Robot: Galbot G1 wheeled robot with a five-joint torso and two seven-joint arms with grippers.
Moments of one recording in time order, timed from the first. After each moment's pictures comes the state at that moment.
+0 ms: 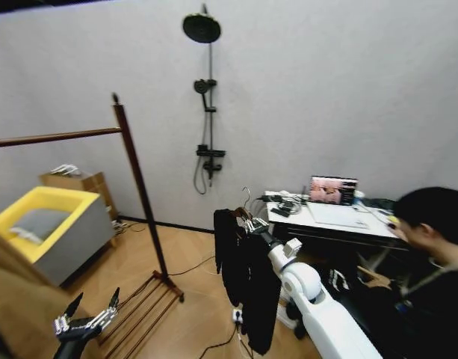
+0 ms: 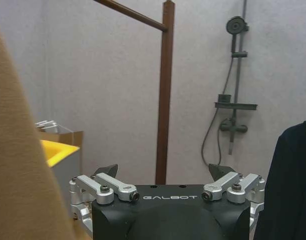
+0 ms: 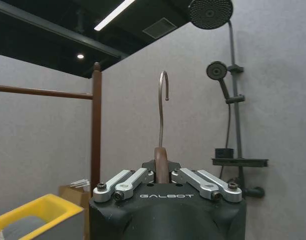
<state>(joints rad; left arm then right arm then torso) 1.83 -1.30 -0.87 -2.29 -0.49 -0.05 0.04 -0.89 1.14 0.33 1.93 0.50 -0.09 -0.12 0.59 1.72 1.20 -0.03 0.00</state>
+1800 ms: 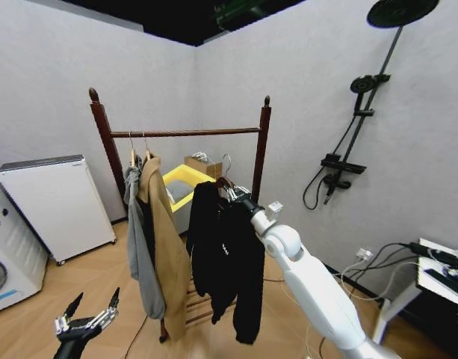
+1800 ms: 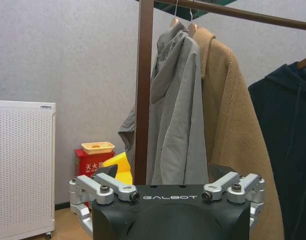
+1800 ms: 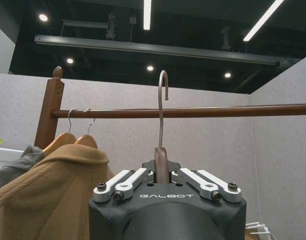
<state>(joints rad) 1.83 -1.30 -0.87 -2.29 -0.49 -0.05 0.04 -0.49 1.16 0.12 1.81 0.57 -0.16 -0.07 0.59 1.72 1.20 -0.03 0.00</state>
